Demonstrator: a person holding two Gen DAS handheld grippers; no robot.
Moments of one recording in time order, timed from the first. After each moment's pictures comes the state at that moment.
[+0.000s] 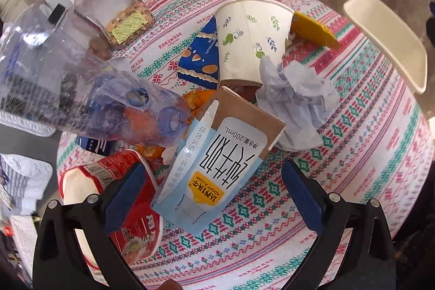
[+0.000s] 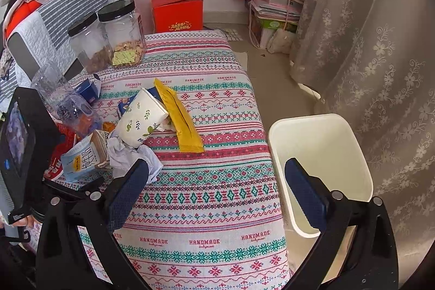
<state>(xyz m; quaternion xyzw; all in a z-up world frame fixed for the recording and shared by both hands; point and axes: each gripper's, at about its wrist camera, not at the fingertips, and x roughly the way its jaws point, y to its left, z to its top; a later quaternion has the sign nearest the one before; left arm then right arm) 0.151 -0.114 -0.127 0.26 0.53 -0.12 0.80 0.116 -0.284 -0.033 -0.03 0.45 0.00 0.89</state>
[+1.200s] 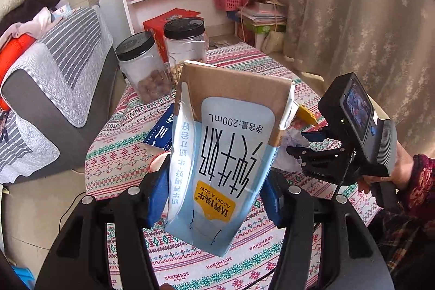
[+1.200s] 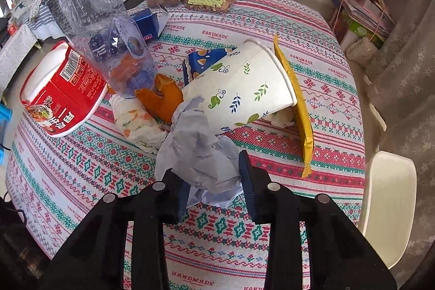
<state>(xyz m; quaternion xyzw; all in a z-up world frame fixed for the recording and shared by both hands) 0.096 -0.012 -0.005 0.08 0.41 -0.12 0.90 0.161 -0.189 -0.110 -0.11 0.51 0.17 0.84</state>
